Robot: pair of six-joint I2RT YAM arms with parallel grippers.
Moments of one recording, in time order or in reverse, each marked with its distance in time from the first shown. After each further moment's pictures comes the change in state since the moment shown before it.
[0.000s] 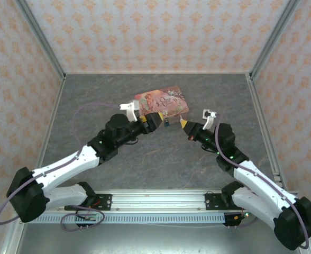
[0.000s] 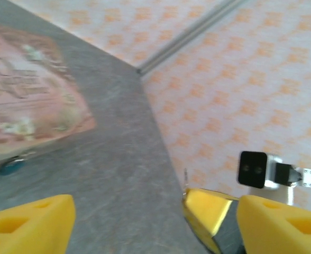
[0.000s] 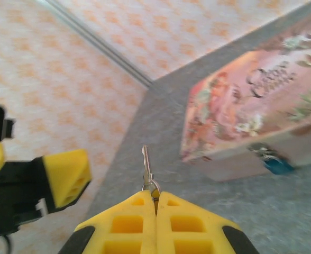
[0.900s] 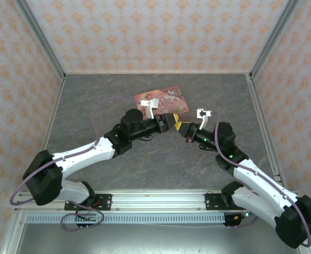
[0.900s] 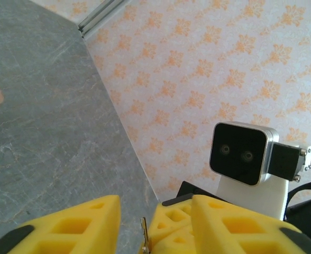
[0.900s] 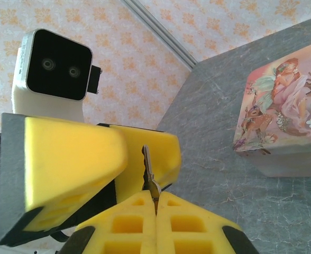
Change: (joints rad) left arm -0.059 0.203 0.109 0.126 0.146 -0.042; right arm 0.040 0.016 0.035 0.031 -0.136 -0.014
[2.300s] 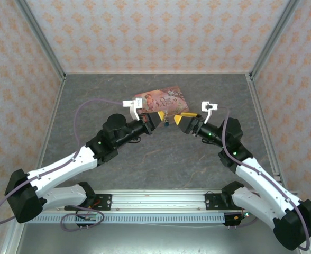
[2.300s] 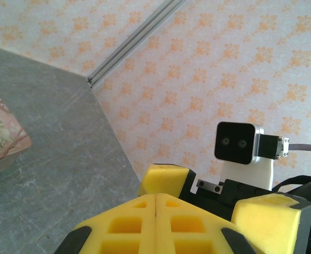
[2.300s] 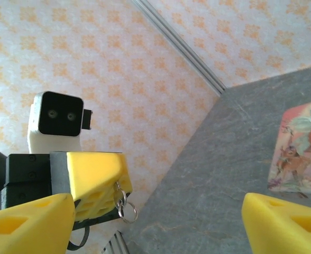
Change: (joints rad) left arm -0.006 -0.256 -0.062 -0.097 -0.150 0.096; right arm -0.052 -0.008 0.079 0.071 -0.093 0.052
